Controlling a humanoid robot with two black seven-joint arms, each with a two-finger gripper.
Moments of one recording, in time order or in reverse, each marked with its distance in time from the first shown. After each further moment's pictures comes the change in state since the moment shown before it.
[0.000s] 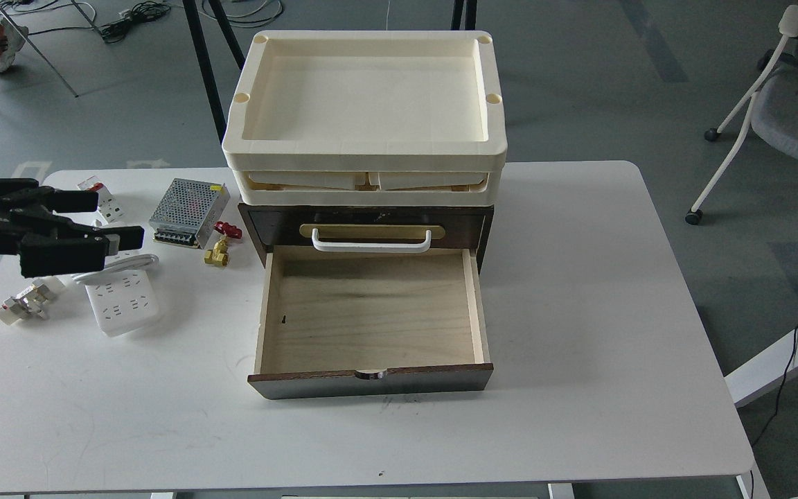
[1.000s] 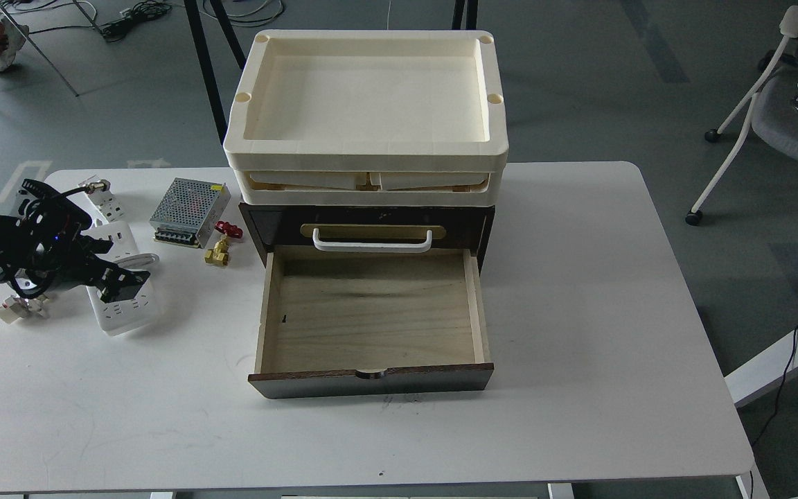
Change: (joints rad) left arm -0.018 -0.706 0.180 0.968 0.381 0.103 0.000; right arm -0.028 -0.001 0.013 0.018 0.000 0.000 -0.001
